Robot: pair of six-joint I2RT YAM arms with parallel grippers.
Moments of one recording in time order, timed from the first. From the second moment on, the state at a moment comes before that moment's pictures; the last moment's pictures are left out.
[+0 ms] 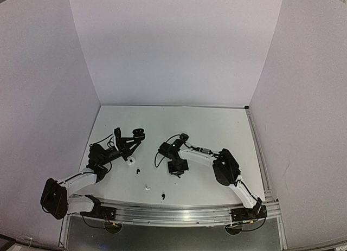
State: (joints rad) left arm -0.47 1.17 0.48 0.89 0.63 -0.31; right arm 0.96 2.43 2.07 -1.26 -0.03 0.81
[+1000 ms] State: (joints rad) left arm -0.47 1.19 0.52 0.99 0.55 -0.10; right arm 1.16 2.03 2.24 -0.42 0.30 0.60
